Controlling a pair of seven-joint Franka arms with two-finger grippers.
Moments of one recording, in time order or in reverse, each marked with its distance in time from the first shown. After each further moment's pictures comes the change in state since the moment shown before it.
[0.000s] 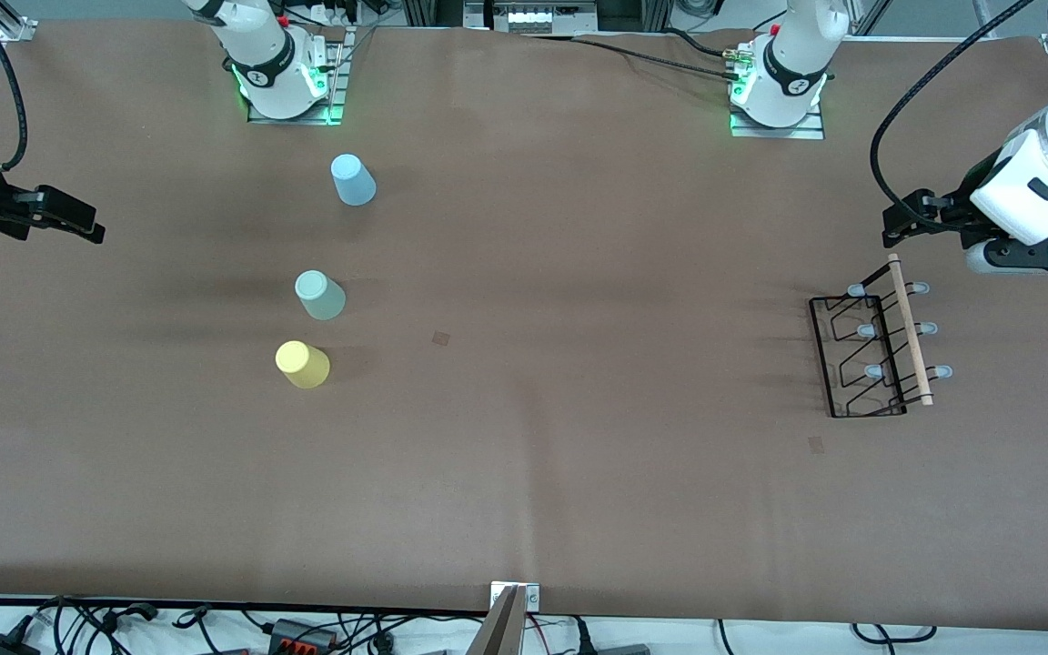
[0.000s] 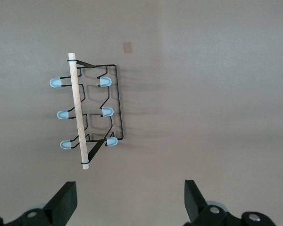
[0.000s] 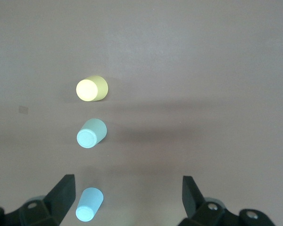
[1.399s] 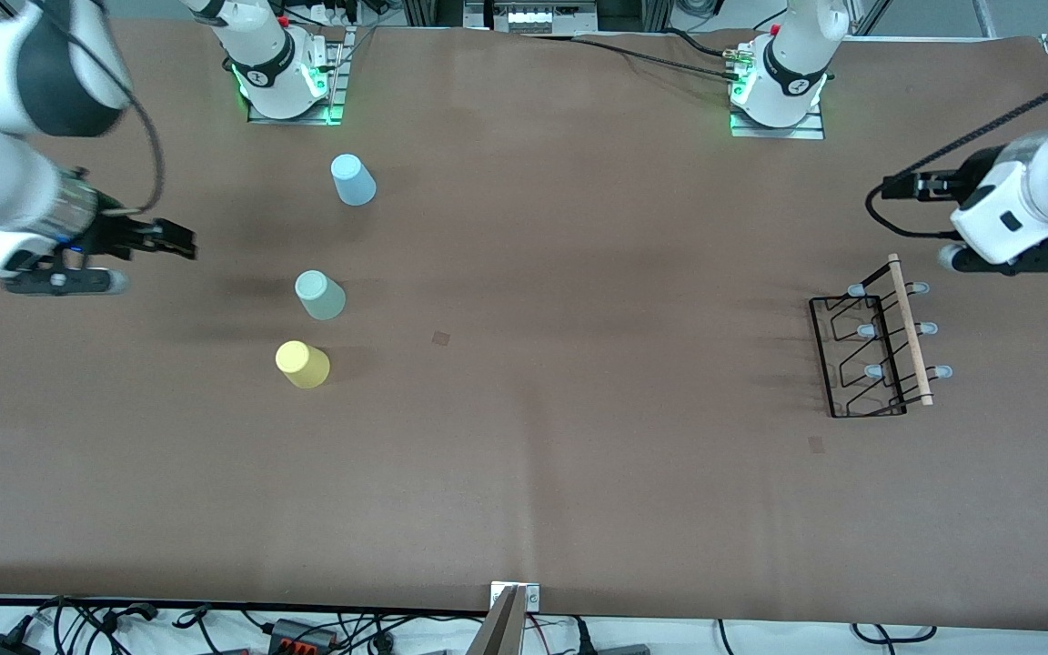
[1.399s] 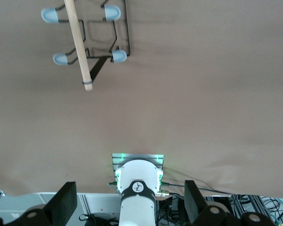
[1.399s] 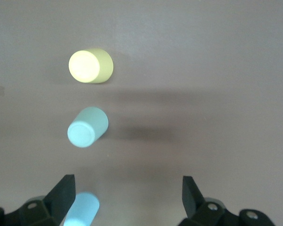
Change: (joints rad) left arm 0.046 0.124 0.009 0.096 0.000 -0.385 0.036; right arm 0.077 -0.049 0.004 -0.433 0.000 0.346 0.005
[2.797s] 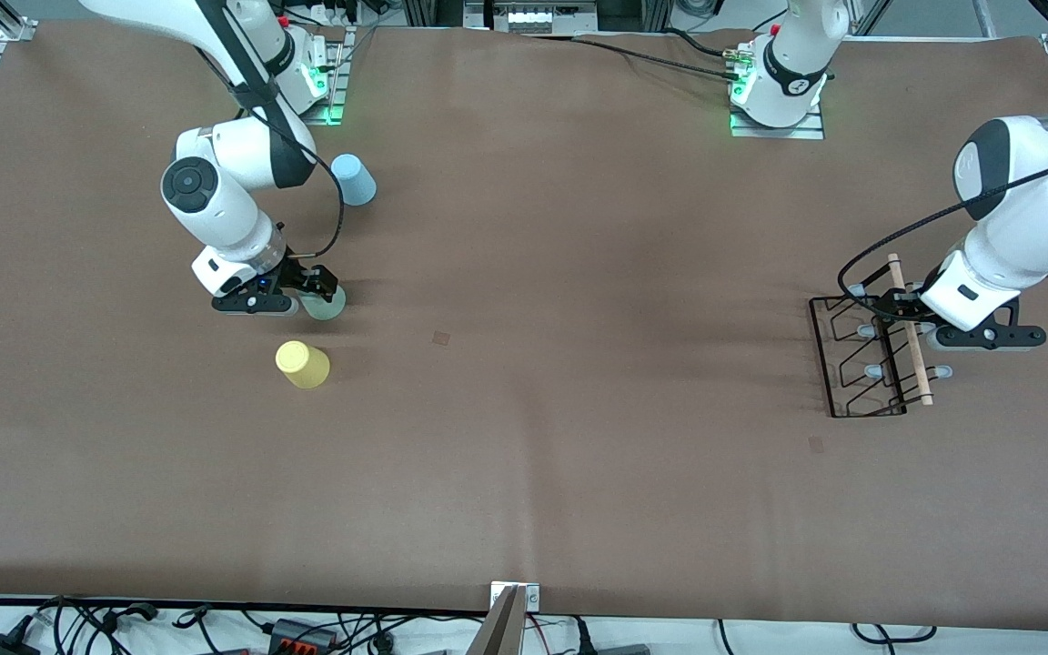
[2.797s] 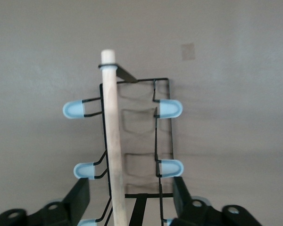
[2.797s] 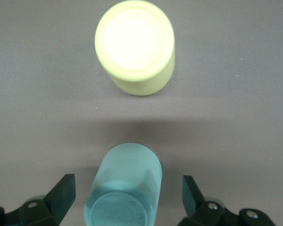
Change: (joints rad) left arm 0.129 -0.031 -0.024 -0.565 0.143 1.041 0.028; right arm 0.193 0.209 0.022 -0.374 0.000 0.759 0.241
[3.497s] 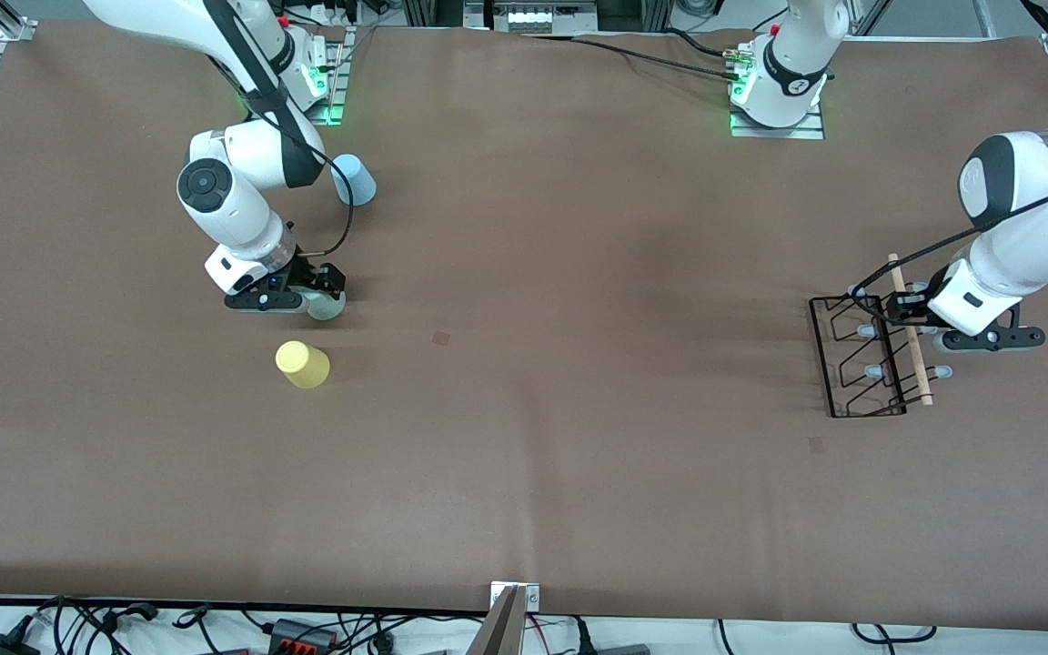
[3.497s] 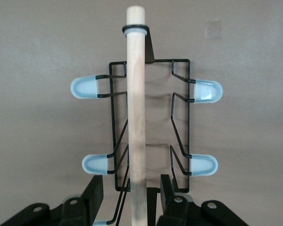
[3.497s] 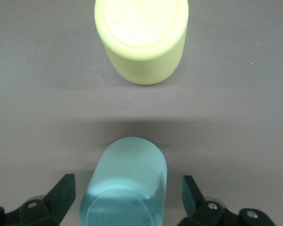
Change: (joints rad) left arm 0.044 0.047 0.000 -0.013 0.000 0.005 0.000; right arm 0.012 0.024 0.000 -0.027 0.000 0.049 0.001
